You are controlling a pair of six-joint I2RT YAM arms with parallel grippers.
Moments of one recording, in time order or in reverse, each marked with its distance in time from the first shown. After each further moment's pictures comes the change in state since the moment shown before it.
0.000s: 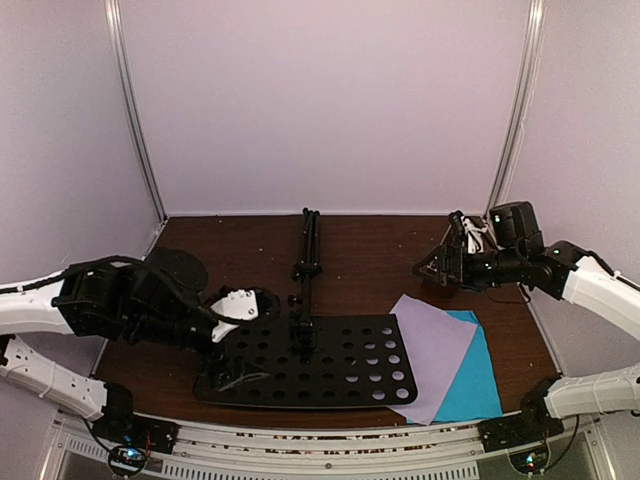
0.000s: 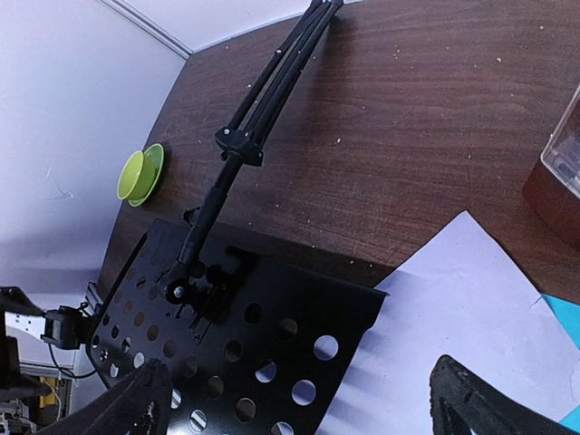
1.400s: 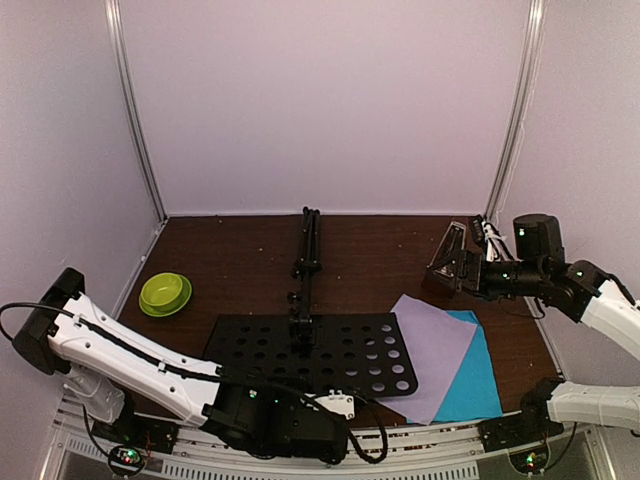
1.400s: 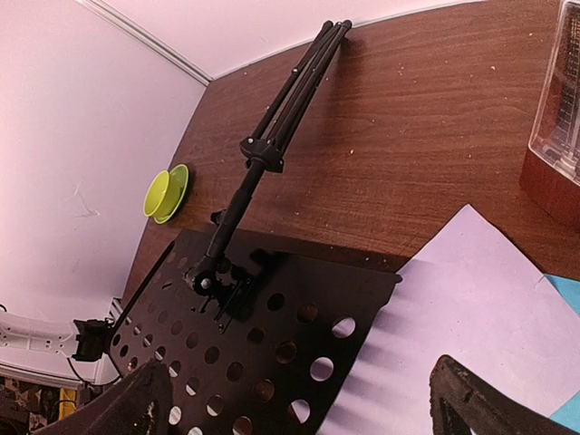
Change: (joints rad) left arm -0.432 0.691 0.218 -0.092 -0.742 -0.160; right arm 0.000 -0.198 -0.111 0.019 0.004 0.088
